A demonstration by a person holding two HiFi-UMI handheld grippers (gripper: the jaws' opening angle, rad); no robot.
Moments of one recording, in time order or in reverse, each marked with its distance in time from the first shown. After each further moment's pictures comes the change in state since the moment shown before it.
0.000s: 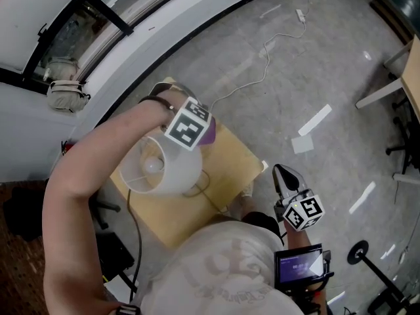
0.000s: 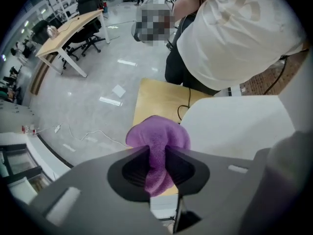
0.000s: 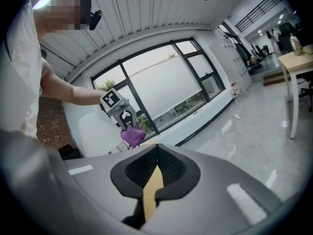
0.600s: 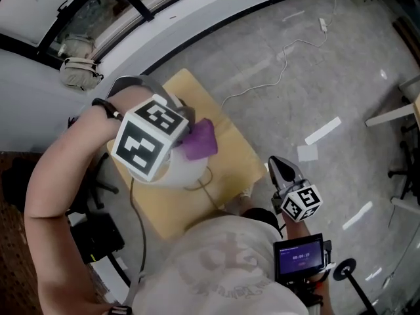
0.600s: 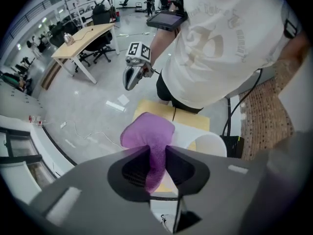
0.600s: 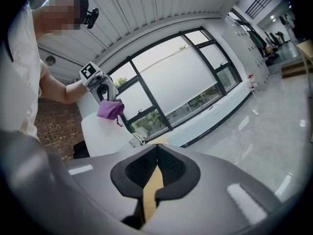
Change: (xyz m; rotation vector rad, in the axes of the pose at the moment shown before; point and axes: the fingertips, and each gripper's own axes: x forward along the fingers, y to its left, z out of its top) left arm -0.138 -0.070 0.024 -0.092 -0.104 0.035; right arm 0.049 0.004 0.007 -0.016 0.059 0.175
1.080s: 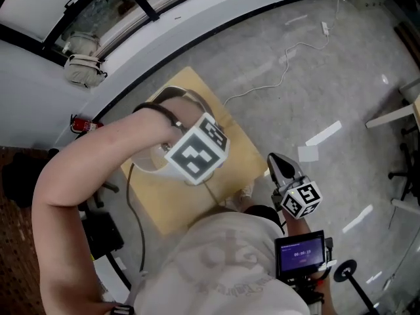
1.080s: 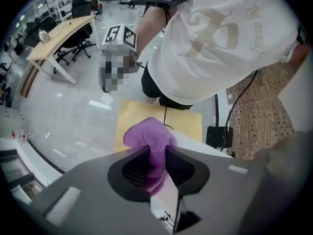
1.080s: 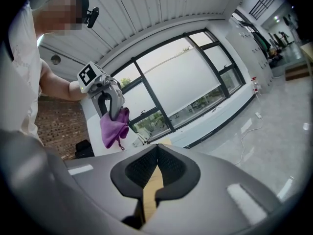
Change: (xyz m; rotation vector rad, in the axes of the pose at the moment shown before) left arm 0.061 -0.024 0.046 0.114 0.080 -0.143; right arm -0.005 0.022 -0.001 -0.037 -0.005 0.035
